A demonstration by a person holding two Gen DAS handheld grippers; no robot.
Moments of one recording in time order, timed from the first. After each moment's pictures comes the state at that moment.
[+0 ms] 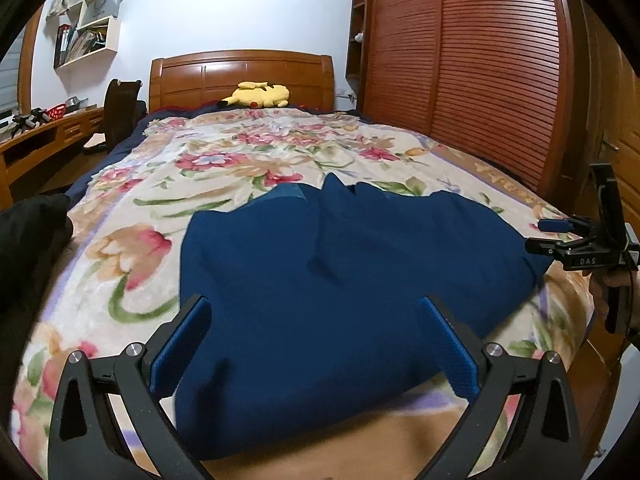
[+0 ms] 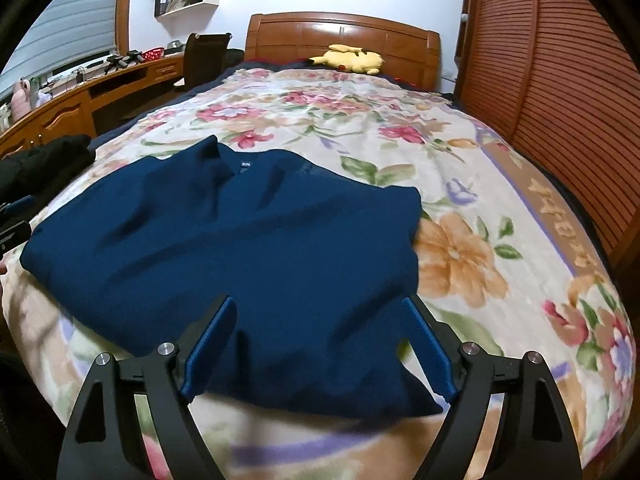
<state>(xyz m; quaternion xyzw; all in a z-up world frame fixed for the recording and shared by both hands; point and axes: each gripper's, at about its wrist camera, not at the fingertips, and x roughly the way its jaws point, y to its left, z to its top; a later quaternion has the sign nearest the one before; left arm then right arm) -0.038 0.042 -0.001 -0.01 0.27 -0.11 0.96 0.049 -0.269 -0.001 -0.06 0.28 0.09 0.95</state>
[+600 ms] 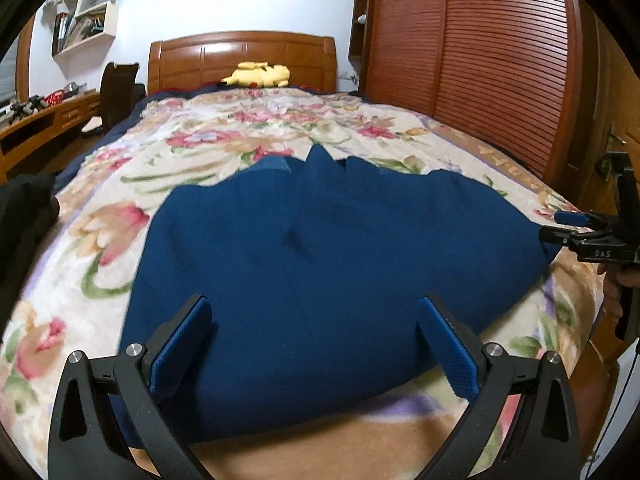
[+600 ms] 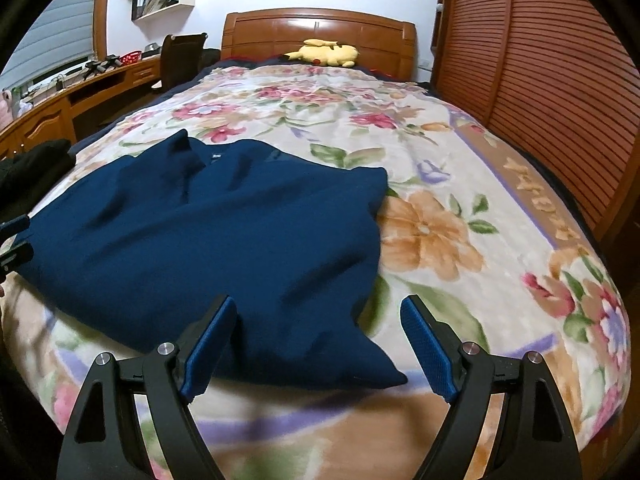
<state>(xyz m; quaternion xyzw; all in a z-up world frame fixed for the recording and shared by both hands) -0.025 0.014 -0.024 -0.02 0.31 -0.10 0.95 0.036 -0.278 -0.003 -0.04 0.29 0.06 0.95</state>
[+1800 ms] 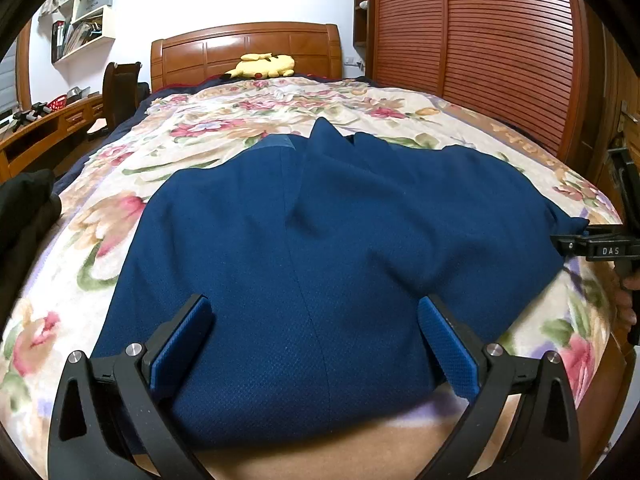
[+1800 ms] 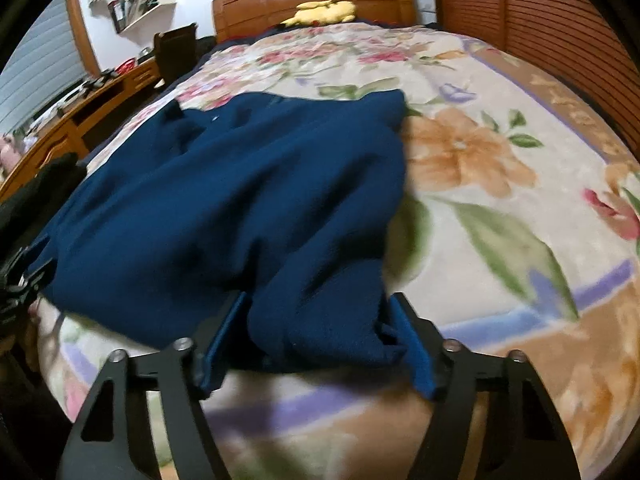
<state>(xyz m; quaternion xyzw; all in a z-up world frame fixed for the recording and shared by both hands) -0.018 0.005 -0.042 0.01 0.32 -0.08 0.94 0.064 -0.295 -0.045 0.05 0.36 0.12 0.92</state>
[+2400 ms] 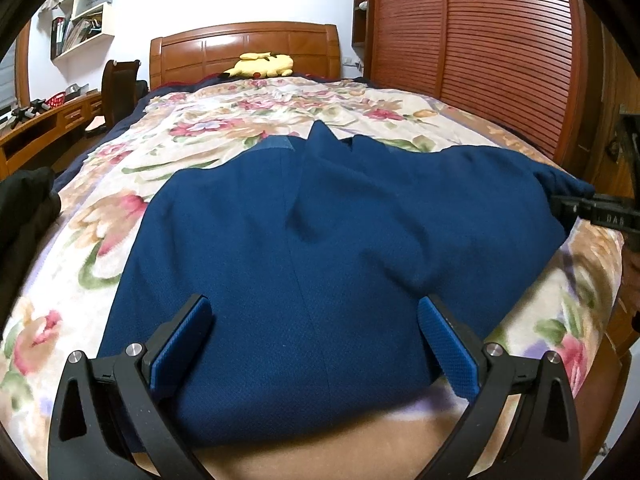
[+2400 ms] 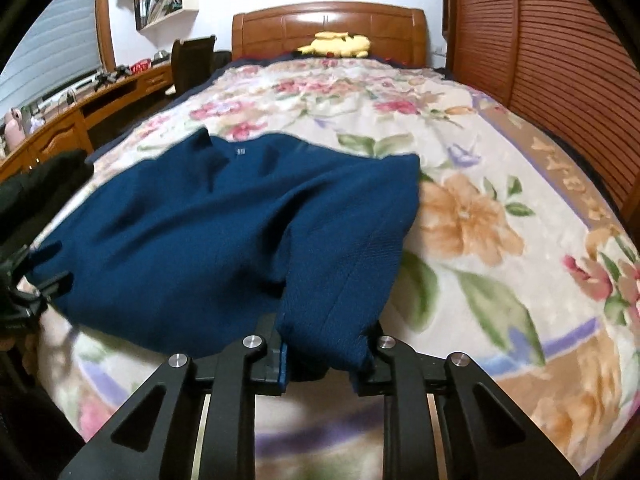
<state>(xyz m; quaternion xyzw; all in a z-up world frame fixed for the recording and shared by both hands) -0.021 0.004 -0.039 0.01 0.32 -0.09 0.94 0.060 -0.276 -0.011 0.00 0.30 0.10 0.95</state>
